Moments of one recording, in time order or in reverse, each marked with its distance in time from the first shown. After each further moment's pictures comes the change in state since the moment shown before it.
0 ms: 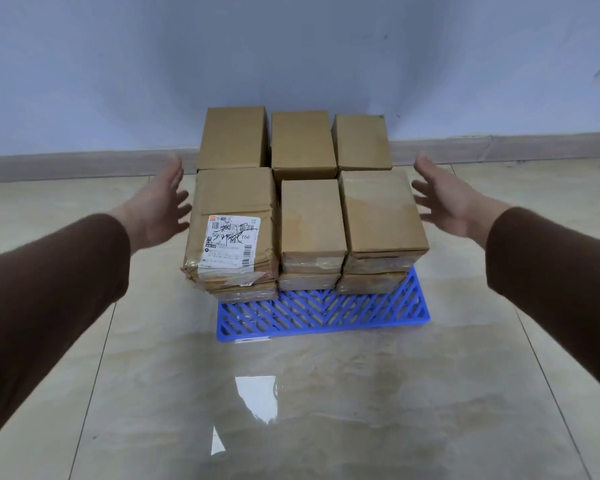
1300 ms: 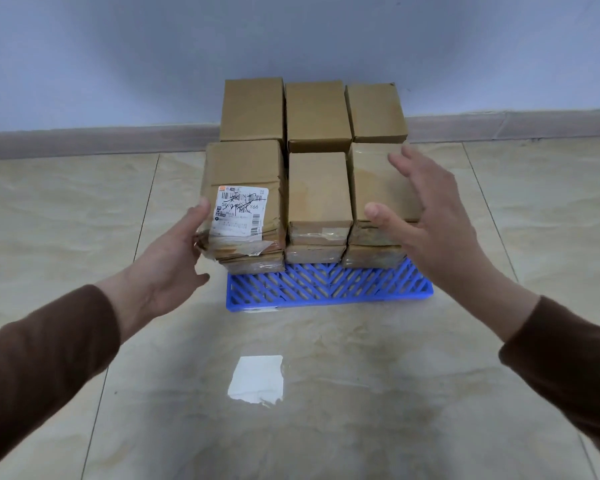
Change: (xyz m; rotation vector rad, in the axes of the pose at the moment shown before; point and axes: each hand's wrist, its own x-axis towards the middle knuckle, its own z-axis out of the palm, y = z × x) left_hand -0.118 -0.070 0.038 -0.126 -0.061 -0.087; right_hand -0.156 0.011 0.094 -0.673 0.245 -0.637
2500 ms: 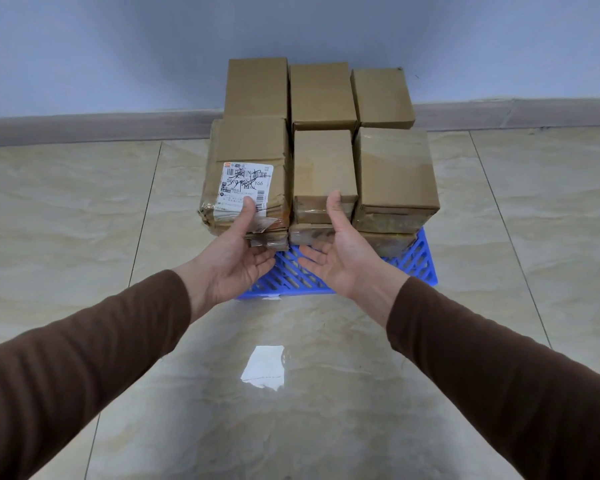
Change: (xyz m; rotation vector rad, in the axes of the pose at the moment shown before) left_hand 0.016 -0.025 0.061 -0.168 -0.029 -0.106; right_hand 0.008 -0.030 0.117 1.312 -0.243 1.042
